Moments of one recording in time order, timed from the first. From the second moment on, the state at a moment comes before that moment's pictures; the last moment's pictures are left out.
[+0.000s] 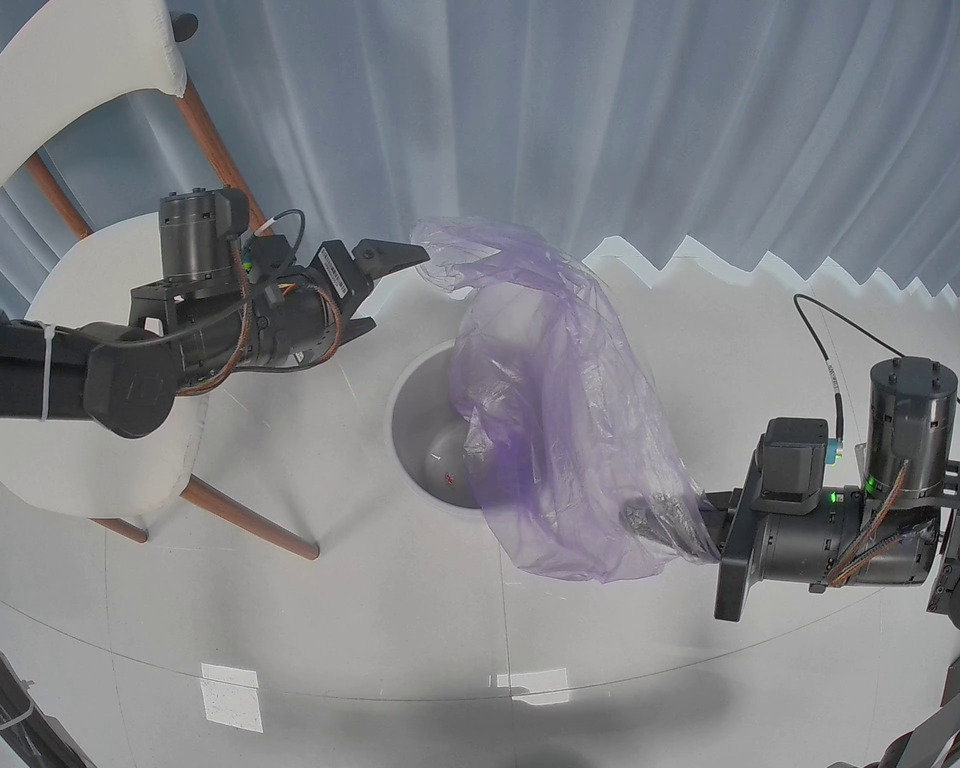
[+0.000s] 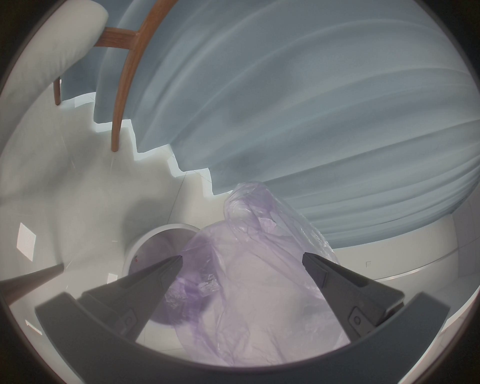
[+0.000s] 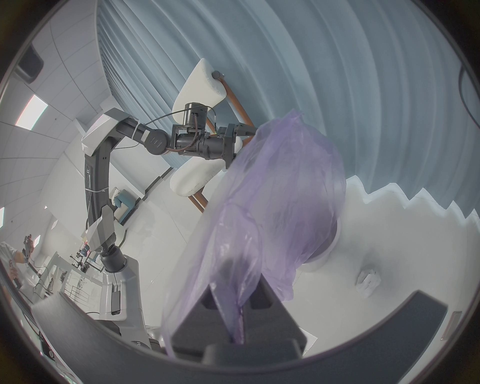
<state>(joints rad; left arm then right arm) -0.35 1.84 -1.28 -0.42 -0.32 -0.78 0.70 1.45 -0.64 -0.47 0.27 -0.08</state>
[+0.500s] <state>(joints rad) -0.35 2.00 -1.49 -0.41 -0.32 -0.78 0.71 1.45 -0.64 -0.47 0.27 -0.08</state>
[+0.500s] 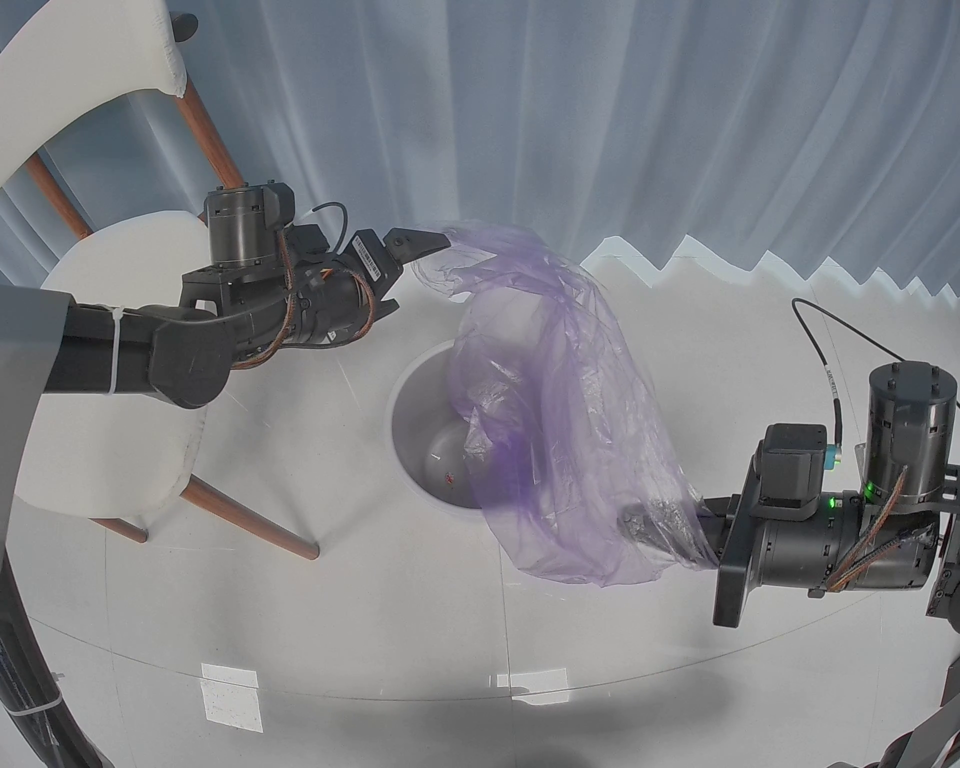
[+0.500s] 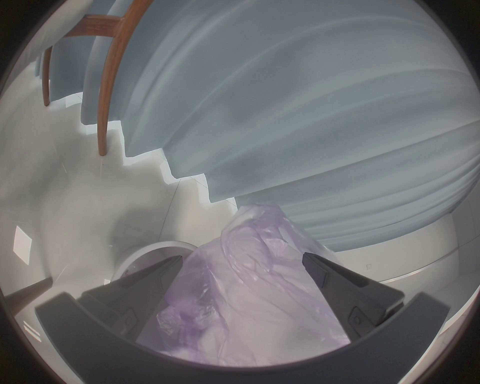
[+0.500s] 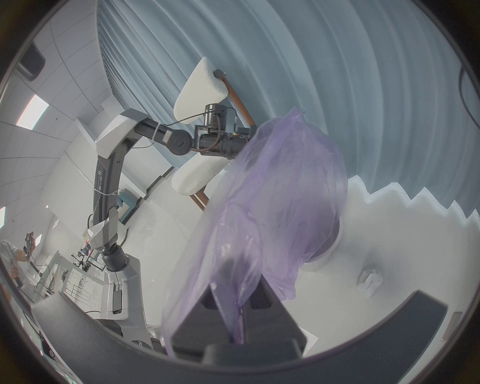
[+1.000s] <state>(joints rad) -0.36 2.14 -1.73 -0.35 -0.33 -0.85 0.74 1.45 -0.64 -0.47 0.27 -0.08</state>
